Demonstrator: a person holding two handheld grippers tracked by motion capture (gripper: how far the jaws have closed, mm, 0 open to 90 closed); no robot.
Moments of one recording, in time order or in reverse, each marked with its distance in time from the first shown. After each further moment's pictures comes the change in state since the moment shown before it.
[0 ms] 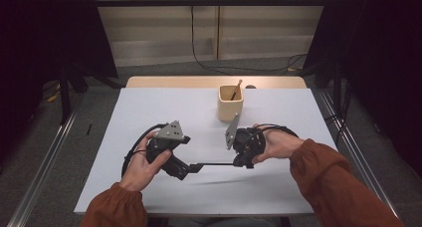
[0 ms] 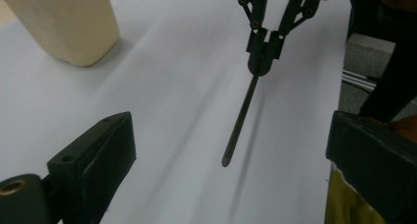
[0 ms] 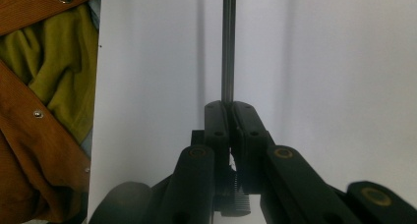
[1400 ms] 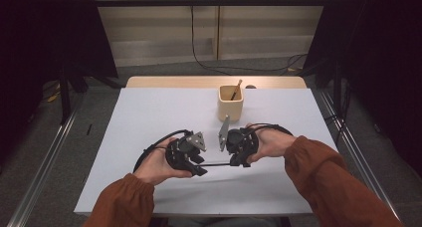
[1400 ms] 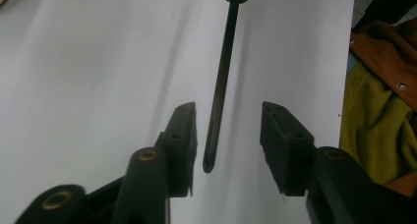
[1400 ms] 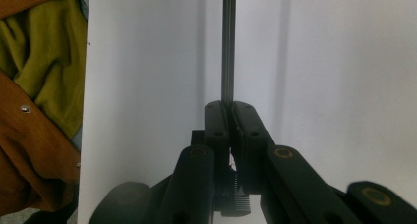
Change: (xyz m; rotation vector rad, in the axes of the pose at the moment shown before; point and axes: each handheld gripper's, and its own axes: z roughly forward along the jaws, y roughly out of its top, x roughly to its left) left arm 0.000 0.007 0.048 0.320 -0.104 0.106; right arm -0.003 0.016 0.006 0.066 -0.015 -0.035
